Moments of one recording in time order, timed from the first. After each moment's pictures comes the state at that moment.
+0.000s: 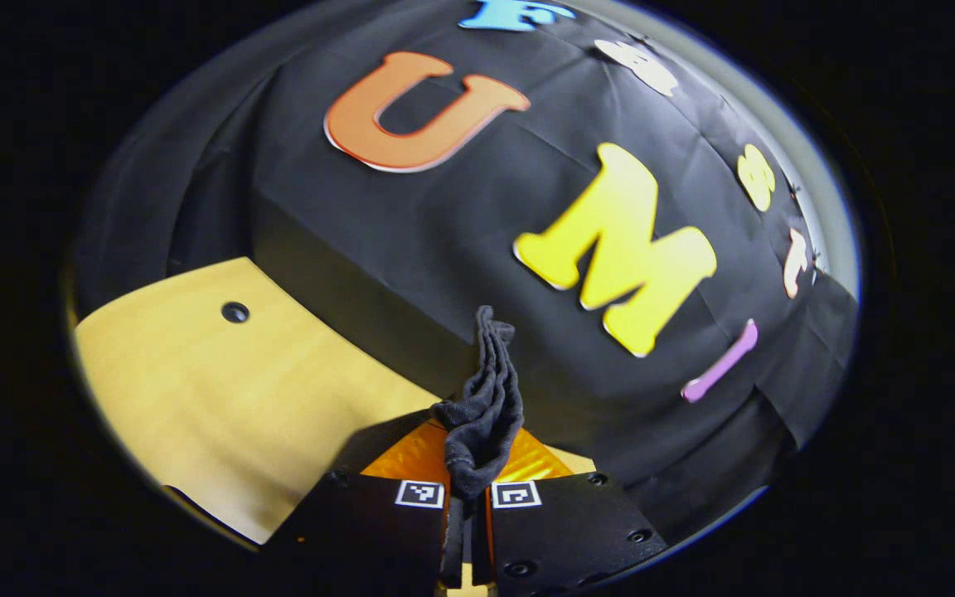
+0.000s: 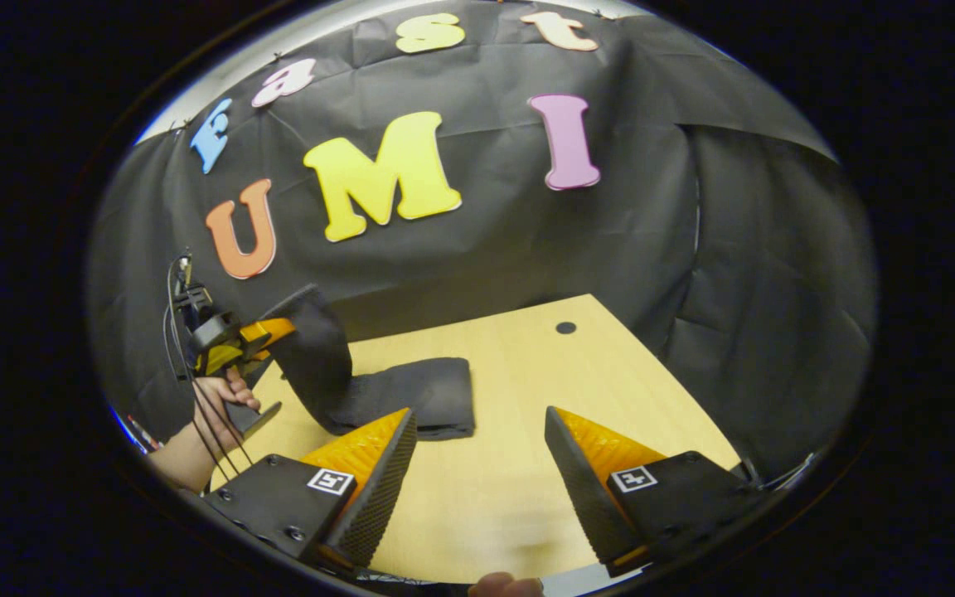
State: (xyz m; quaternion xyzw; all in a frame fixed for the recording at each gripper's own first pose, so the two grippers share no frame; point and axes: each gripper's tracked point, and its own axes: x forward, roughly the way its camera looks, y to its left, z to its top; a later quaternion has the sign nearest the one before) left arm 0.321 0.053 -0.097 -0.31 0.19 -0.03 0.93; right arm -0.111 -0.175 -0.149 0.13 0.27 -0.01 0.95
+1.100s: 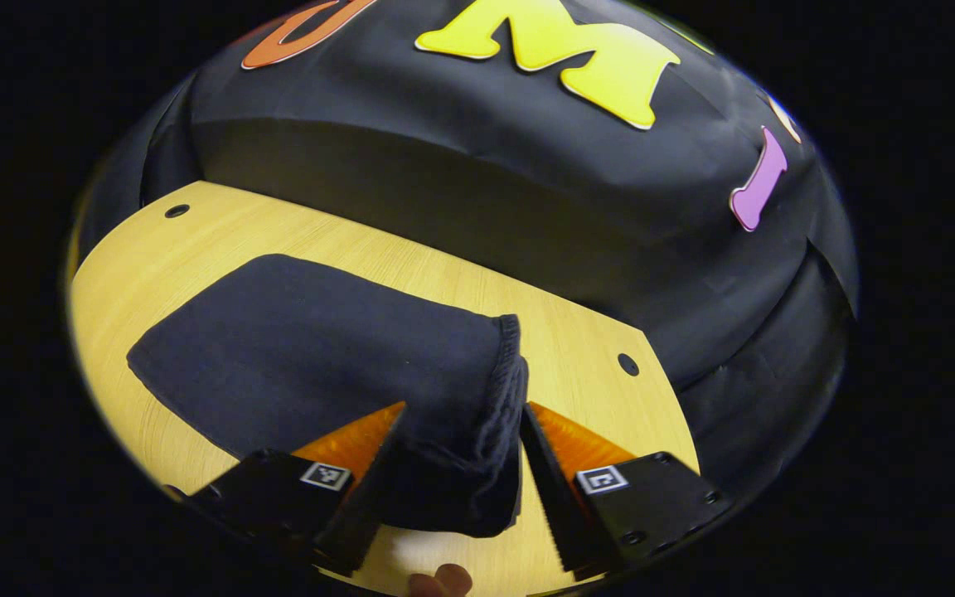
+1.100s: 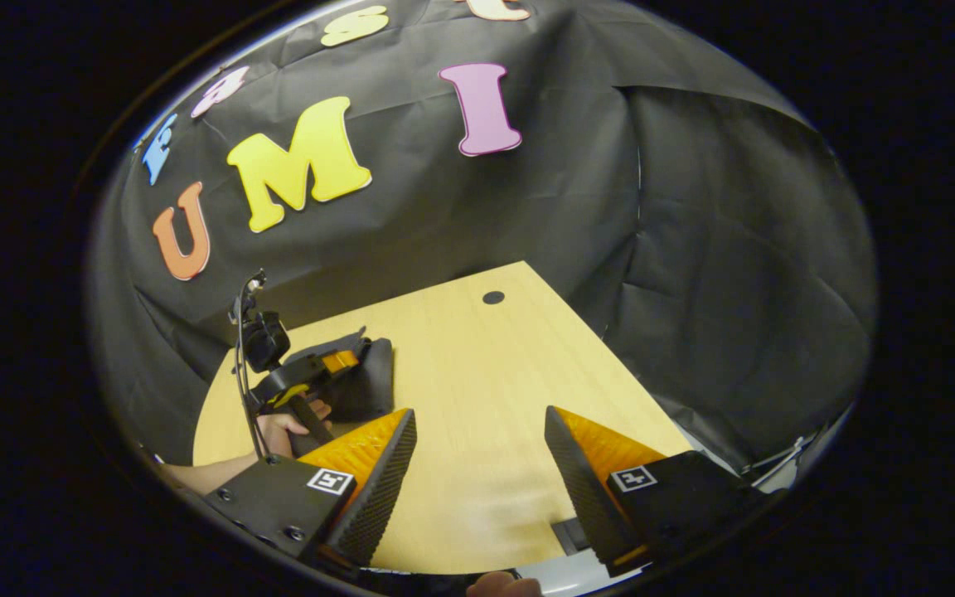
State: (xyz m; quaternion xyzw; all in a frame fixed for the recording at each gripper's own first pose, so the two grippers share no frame) left arm 0.306 -0.122 -0.256 -0.20 0.35 -0.04 0.91; right arm -0.108 -0.270 -0.195 0.15 0.32 -0.07 0.93
